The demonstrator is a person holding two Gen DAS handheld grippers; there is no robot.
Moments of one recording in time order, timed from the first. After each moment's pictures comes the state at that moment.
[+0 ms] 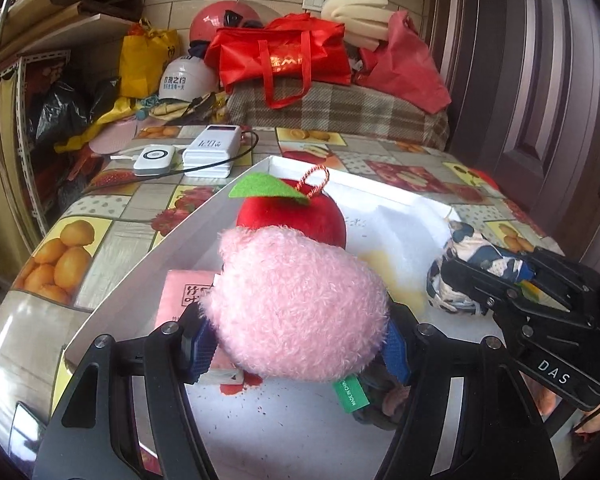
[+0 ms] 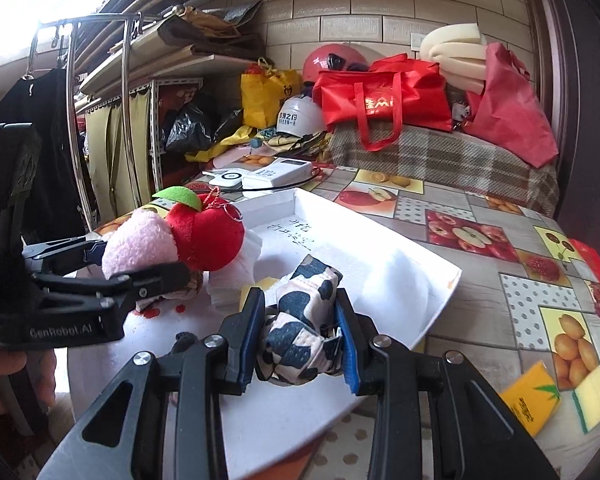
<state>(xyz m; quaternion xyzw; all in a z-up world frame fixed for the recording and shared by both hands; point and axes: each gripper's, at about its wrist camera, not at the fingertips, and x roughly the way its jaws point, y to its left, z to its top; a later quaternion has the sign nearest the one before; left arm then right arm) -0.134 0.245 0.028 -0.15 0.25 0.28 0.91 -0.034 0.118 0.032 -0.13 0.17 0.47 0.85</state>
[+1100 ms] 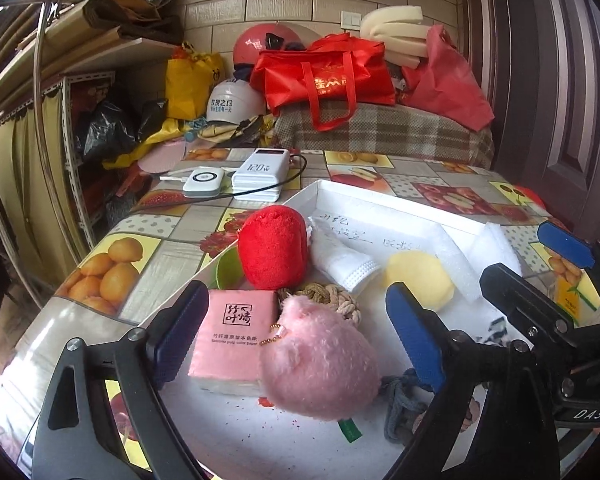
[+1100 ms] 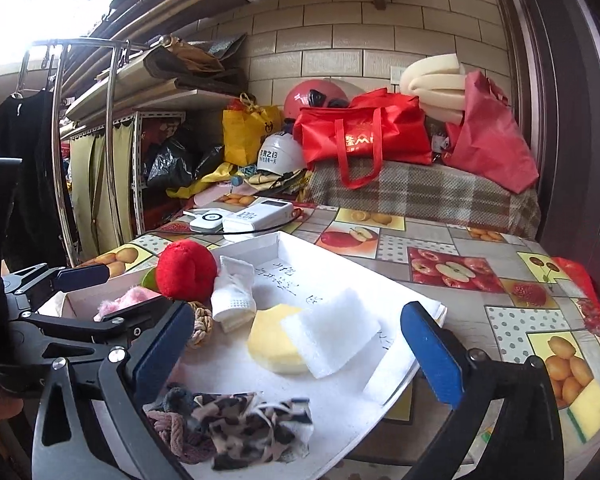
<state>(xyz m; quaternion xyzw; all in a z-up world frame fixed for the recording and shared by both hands) -0.141 0.243 0.034 -0.12 0.22 0.38 0.89 -0.035 0.120 0.042 -0.09 0.11 0.45 0.88</state>
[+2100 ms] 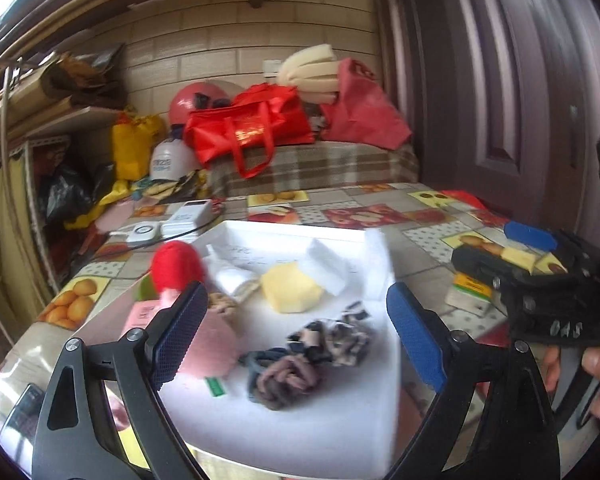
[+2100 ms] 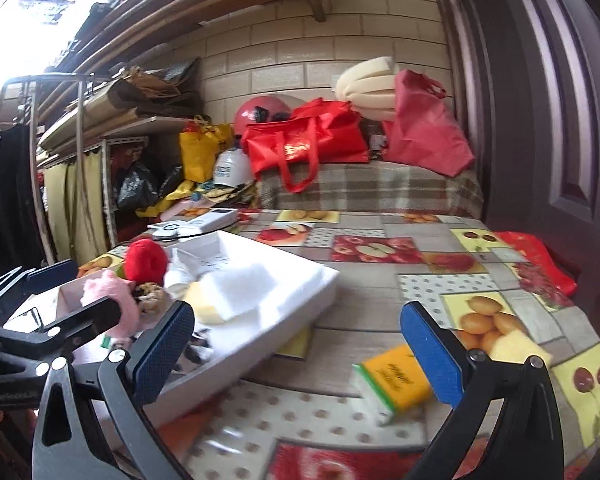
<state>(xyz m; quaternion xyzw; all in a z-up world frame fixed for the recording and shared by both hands) -0.132 0.125 0.048 -0.03 0.16 0.29 0.94 -0.031 0.009 0.041 -0.04 0.11 0.39 0.91</state>
